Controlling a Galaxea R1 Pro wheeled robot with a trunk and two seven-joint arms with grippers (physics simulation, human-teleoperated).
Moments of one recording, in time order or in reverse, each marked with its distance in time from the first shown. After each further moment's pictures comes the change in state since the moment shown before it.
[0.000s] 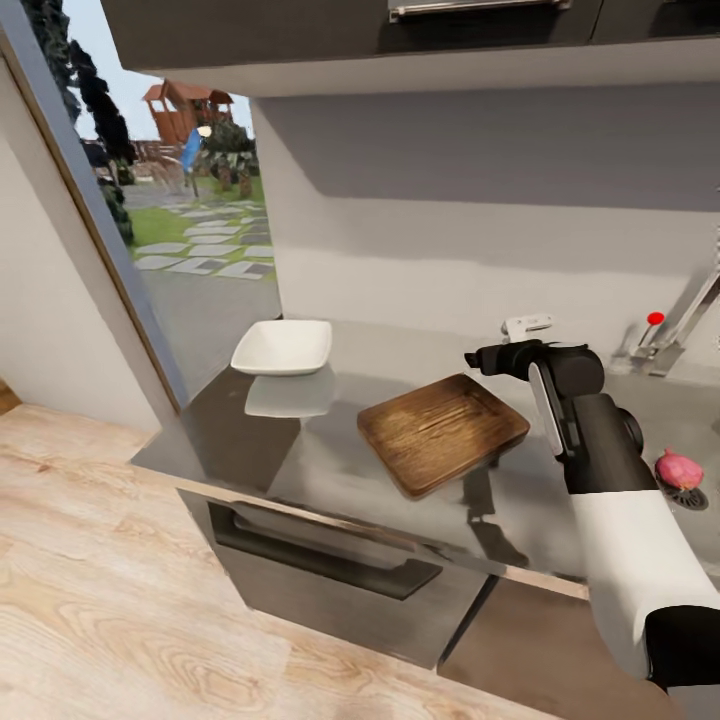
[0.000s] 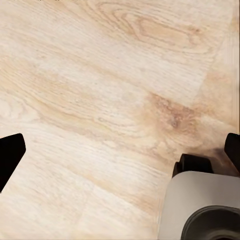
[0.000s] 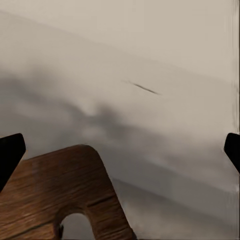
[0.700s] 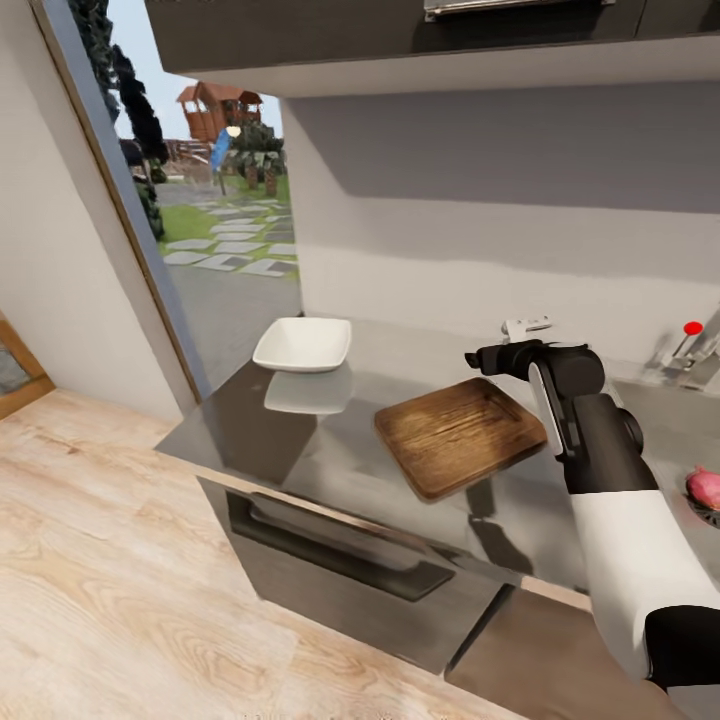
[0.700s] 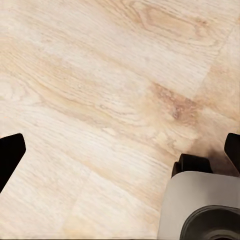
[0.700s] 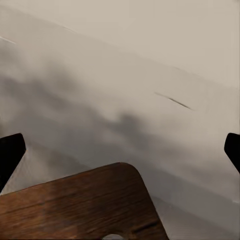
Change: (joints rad) left arm 0.000 -0.001 -0.001 0.000 0.000 -0.002 -0.001; right arm 0.000 0.000 0.000 0.000 0.001 0.001 -0.001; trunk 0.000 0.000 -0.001
